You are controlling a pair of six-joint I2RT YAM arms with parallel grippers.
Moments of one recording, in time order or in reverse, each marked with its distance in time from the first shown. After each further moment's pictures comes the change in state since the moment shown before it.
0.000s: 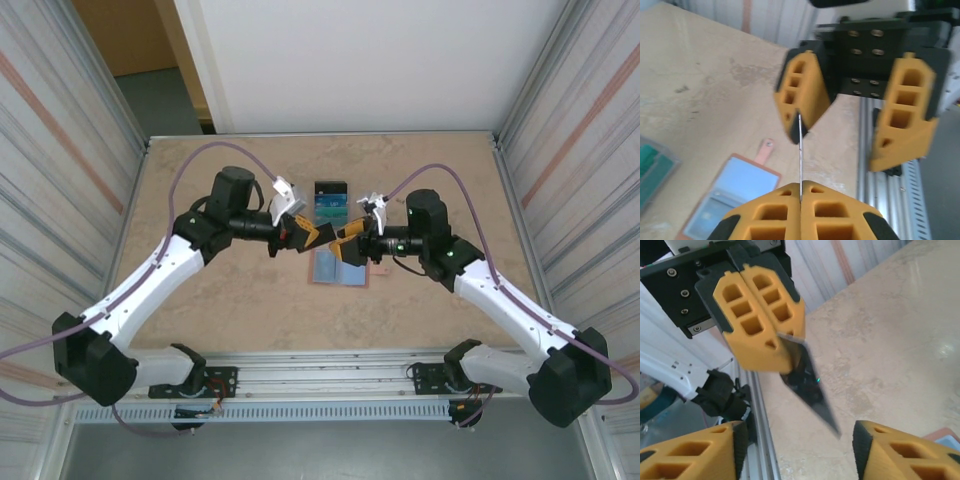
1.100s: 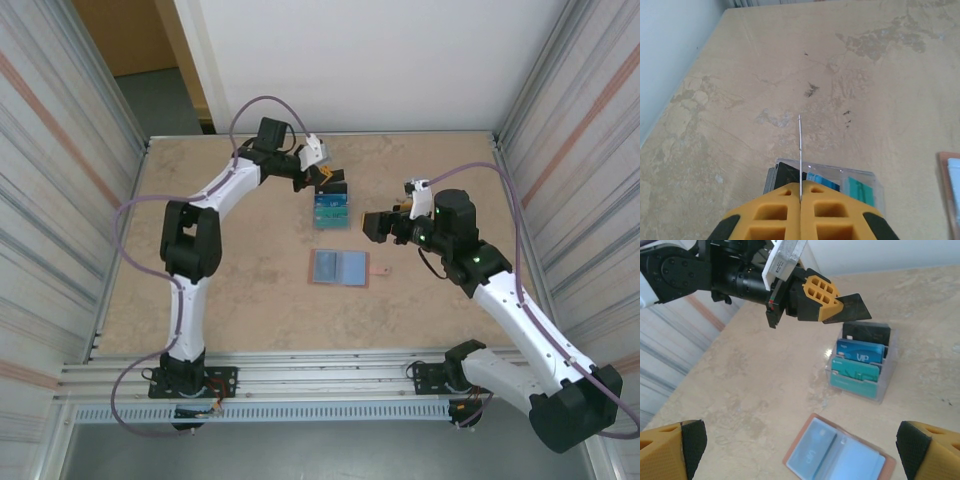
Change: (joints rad) left arm 0.154 0.928 0.747 0.027 0.027 0.586; right arm -0.122 -0.137 0.023 -0.197 0.486 0.115
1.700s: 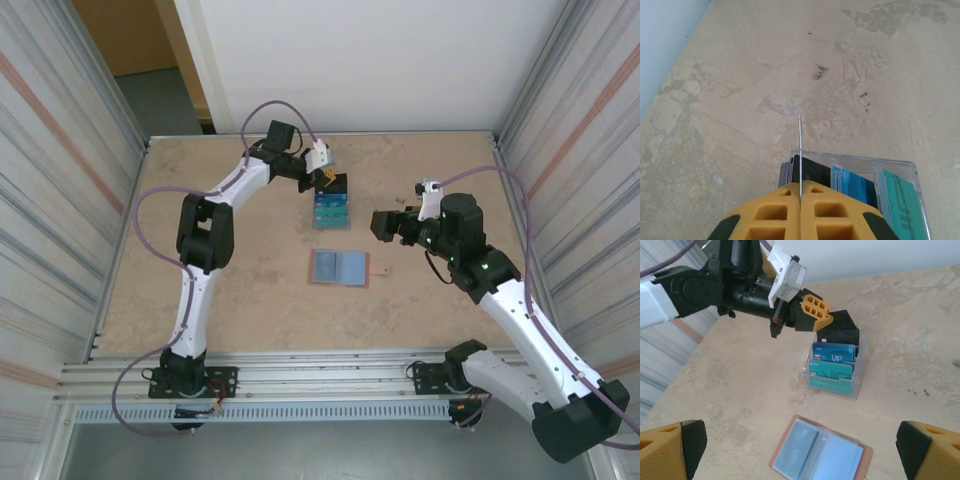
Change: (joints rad) left arm 0.002 0.166 0.155 -0.049 -0.002 0.072; right arm 0.000 -0.062 0.007 -0.064 0.104 0.026
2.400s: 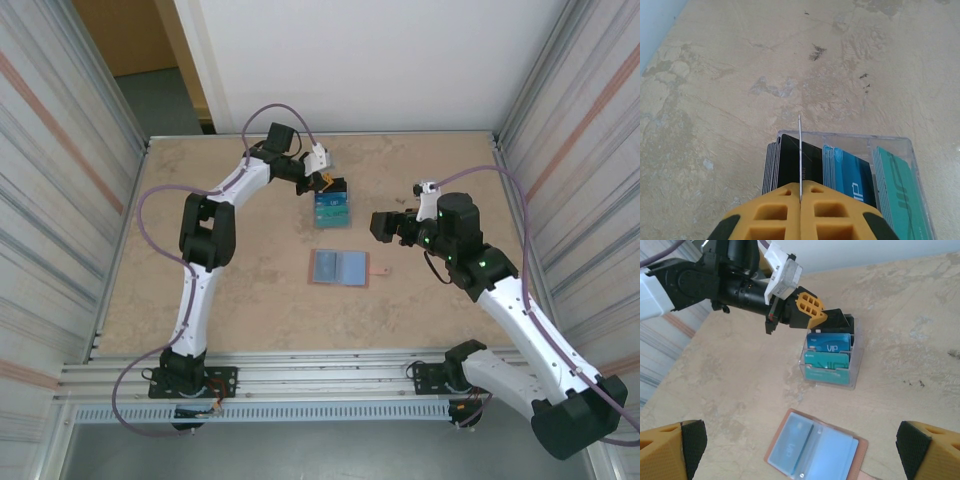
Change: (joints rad) left arm 0.011 0.043 0.040 -0.064 -0.005 0.041; right arm 0.002 0.021 0.000 -0.017 0.007 0.000
